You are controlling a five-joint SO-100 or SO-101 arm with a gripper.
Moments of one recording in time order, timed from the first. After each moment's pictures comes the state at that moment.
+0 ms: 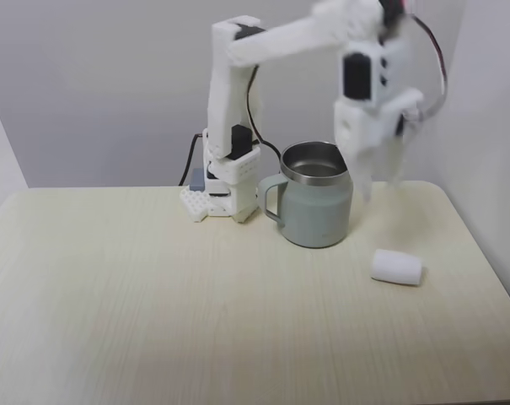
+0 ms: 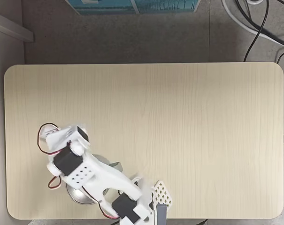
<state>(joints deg) -51.1 97.2 114.8 102.8 -69.7</state>
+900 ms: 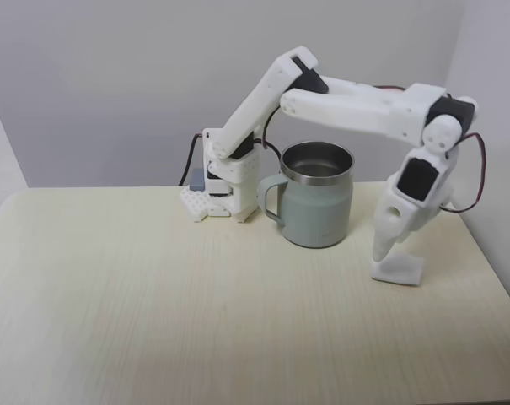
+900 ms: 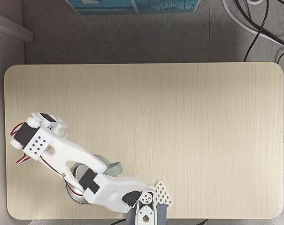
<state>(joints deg) -56.1 128.1 129.5 102.8 -80.3</state>
